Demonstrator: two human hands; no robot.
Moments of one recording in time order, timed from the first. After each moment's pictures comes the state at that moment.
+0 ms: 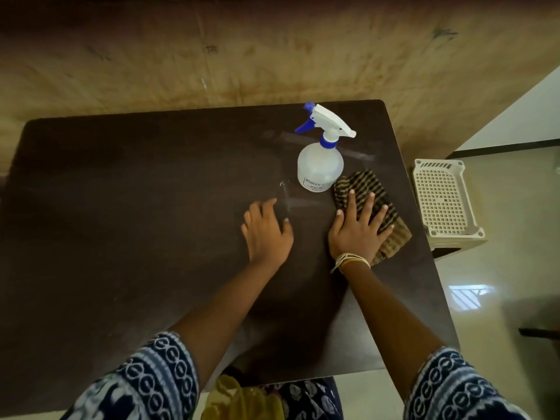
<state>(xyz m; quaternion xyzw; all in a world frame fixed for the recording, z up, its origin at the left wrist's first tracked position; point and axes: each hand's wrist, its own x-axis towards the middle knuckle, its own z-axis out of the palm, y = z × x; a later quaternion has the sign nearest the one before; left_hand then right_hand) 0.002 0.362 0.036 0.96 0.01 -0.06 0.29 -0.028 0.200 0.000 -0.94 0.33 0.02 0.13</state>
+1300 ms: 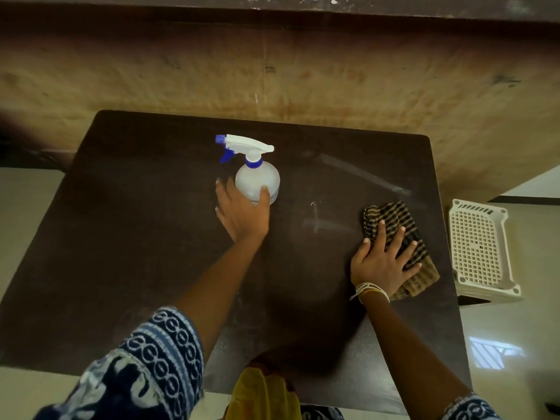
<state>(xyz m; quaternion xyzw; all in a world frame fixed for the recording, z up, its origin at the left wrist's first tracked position) 0.071 0.425 0.057 0.89 0.24 0.04 0.38 -0.022 0.196 0.001 -0.94 0.33 0.01 0.13</state>
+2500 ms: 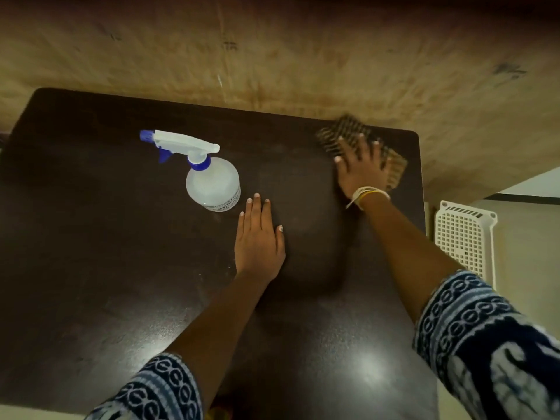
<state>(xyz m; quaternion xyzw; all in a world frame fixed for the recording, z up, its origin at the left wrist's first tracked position) 0.043 0.337 0.007 0.99 0.01 -0.04 0.14 0.186 0.115 0.009 -0.99 0.06 0.06 0.10</state>
